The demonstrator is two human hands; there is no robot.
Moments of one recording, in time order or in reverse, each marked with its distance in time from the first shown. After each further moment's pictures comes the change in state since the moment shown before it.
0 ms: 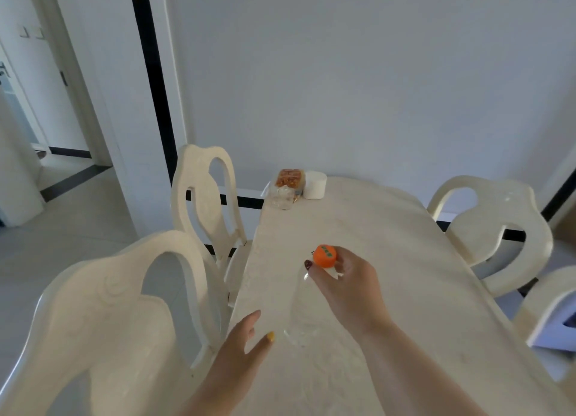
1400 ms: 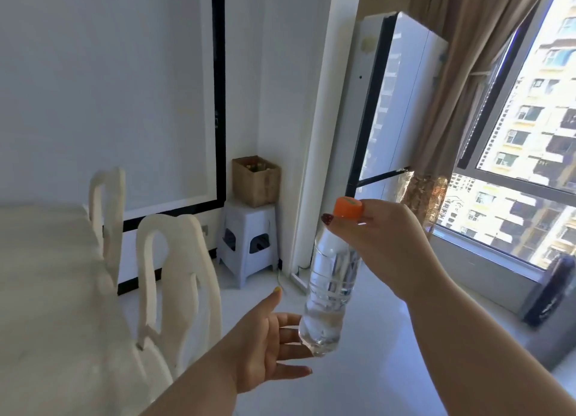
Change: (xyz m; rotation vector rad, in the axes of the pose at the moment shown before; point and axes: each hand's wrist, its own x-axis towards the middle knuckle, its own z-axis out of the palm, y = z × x) left_hand -0.356 0.346 0.671 -0.296 -1.245 -0.366; right_hand -0.375 0.091 -0.777 -0.376 0.695 0.220
